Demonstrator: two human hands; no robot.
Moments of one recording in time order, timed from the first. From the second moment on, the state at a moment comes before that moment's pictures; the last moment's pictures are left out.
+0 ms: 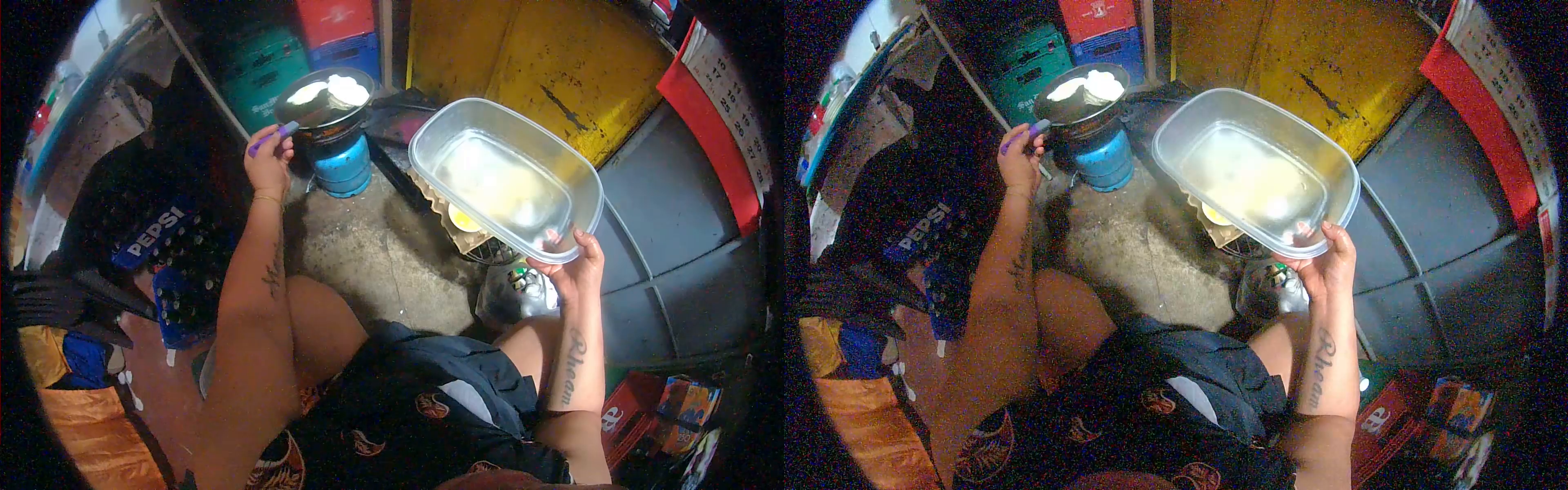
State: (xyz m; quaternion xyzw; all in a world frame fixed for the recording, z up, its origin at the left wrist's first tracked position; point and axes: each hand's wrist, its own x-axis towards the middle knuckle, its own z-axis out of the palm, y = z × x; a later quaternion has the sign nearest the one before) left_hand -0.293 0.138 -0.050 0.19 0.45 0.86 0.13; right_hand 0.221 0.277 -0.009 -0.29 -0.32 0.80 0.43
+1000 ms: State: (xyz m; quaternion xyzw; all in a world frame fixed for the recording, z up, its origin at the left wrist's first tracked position) left_hand -0.311 0.110 -0.045 0.21 0.44 0.87 0.07; right_hand 0.196 0.283 -0.027 -0.29 -0.35 0.81 0.37
